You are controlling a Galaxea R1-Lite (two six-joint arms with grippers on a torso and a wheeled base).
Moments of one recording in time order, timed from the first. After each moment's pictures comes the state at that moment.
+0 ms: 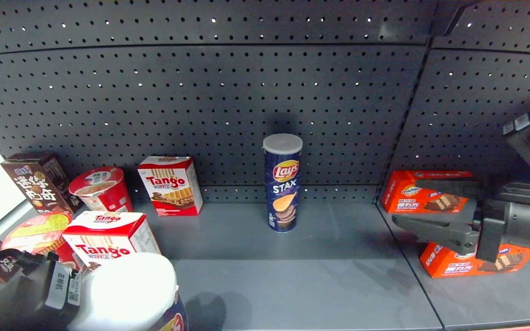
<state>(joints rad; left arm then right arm) -0.65 1.05 -0.37 -0.26 -0.33 0.06 0.41 1.28 -0.74 -0.31 0.41 -0.15</state>
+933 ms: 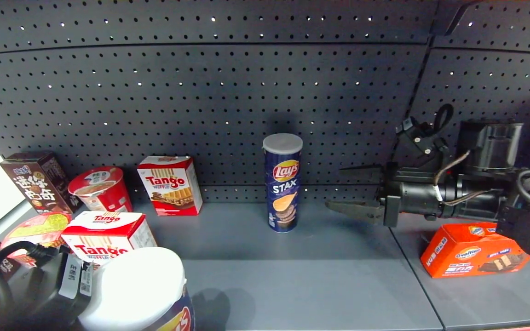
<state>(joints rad) -0.64 1.08 -0.38 -0.28 -0.35 0.05 0.41 1.70 -0.92 -0.61 0.74 -0.16</state>
